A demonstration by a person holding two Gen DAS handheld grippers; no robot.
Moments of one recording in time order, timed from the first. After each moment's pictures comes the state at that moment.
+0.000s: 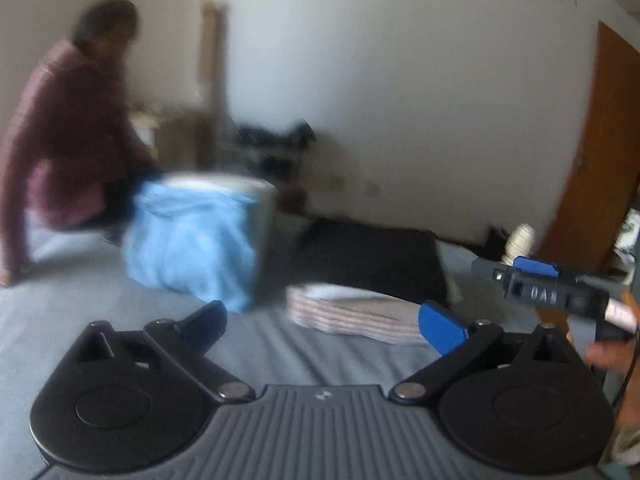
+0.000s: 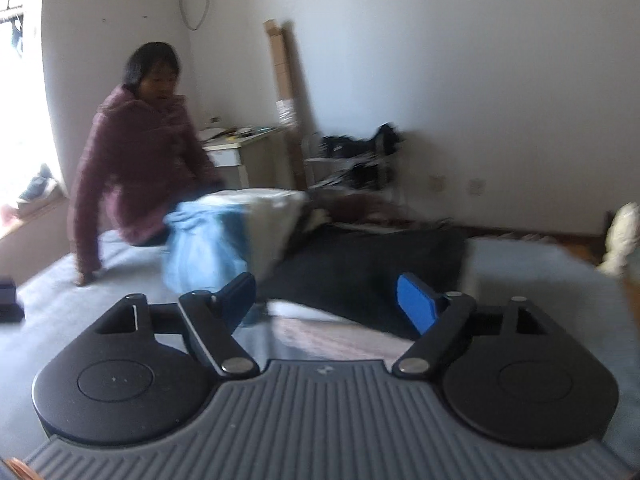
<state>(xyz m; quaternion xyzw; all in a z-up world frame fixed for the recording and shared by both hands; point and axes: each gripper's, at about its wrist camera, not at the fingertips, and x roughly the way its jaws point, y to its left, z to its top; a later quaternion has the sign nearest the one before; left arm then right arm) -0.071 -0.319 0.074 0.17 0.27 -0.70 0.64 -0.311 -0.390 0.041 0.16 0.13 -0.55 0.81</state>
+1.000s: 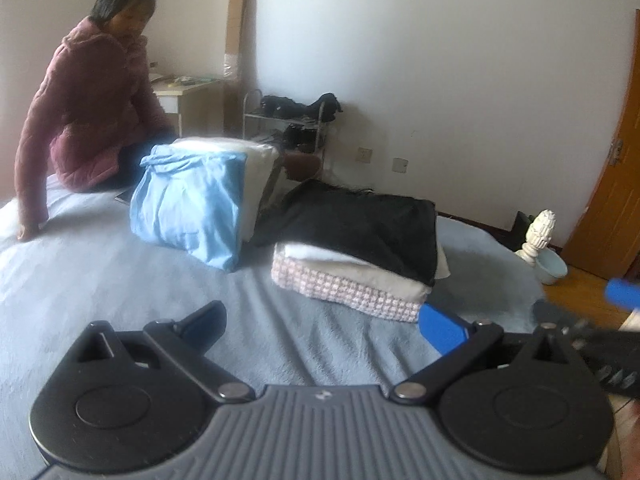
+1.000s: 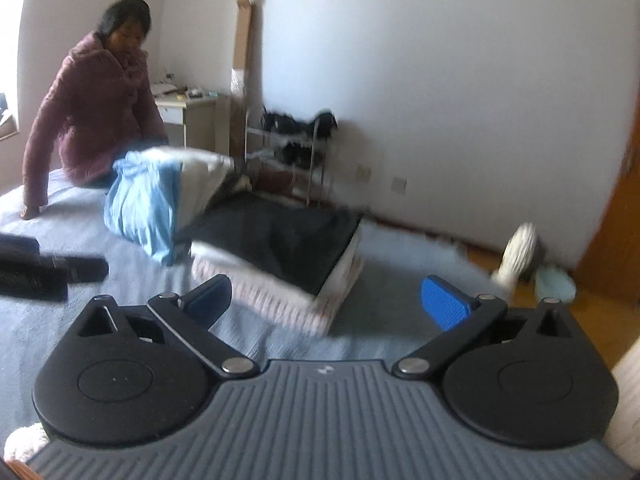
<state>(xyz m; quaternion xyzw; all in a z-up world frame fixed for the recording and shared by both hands) -0.141 -0.297 0.048 0.17 0.27 -0.63 0.70 -0.353 -0.322 0.047 0.14 0.22 -0.61 0.75</state>
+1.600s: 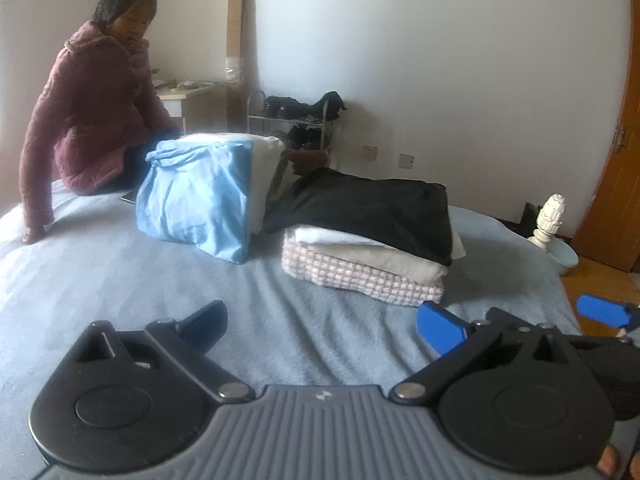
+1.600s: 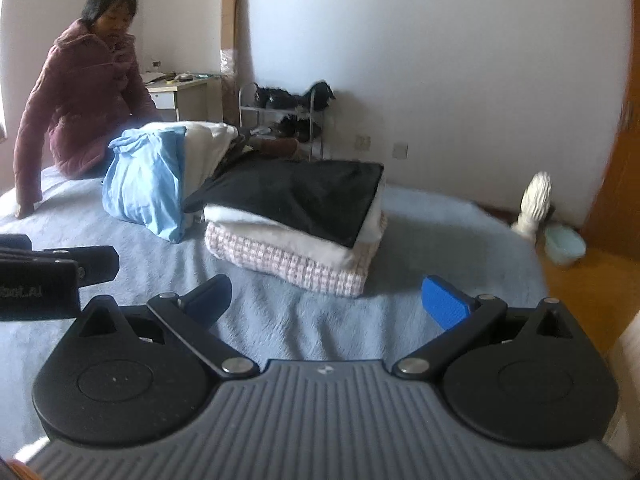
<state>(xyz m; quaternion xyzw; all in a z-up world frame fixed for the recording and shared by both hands) -0.144 -0.289 0.018 0.19 0.25 -0.64 0.71 -0.320 -0.322 -0.001 0.18 0.22 -0.62 0.73</state>
